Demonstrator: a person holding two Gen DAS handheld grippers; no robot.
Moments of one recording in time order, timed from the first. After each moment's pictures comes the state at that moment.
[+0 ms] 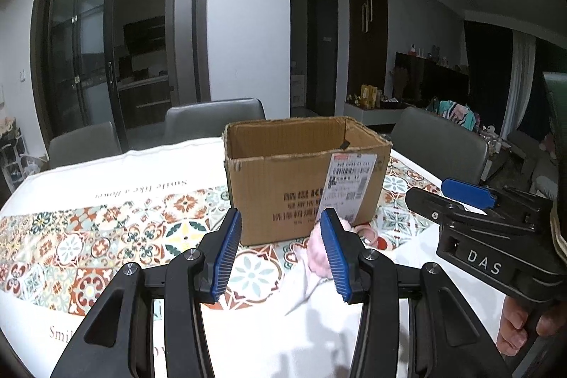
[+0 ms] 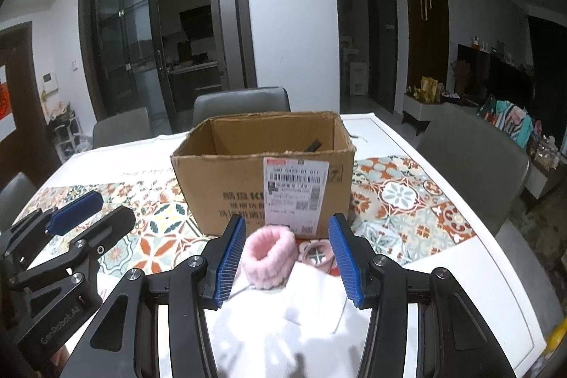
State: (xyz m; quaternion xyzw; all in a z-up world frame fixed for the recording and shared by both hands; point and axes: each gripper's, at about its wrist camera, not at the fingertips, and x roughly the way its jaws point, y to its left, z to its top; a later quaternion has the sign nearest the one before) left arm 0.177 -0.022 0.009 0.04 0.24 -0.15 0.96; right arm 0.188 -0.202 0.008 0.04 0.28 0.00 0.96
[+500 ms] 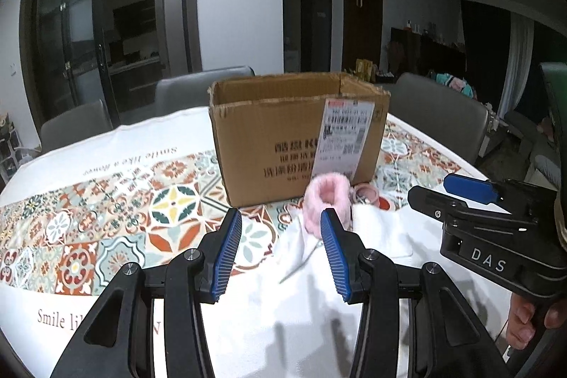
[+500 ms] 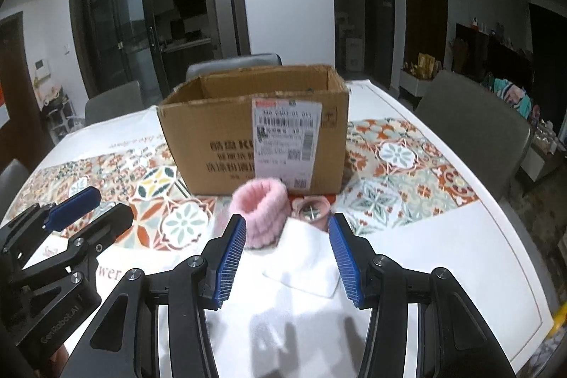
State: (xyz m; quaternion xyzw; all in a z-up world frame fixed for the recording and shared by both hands) left arm 0.178 -0.030 -0.032 0.06 0.29 -0.16 0.94; right arm 0.181 -0.202 -0.034 0.04 0.34 -0.01 0.94
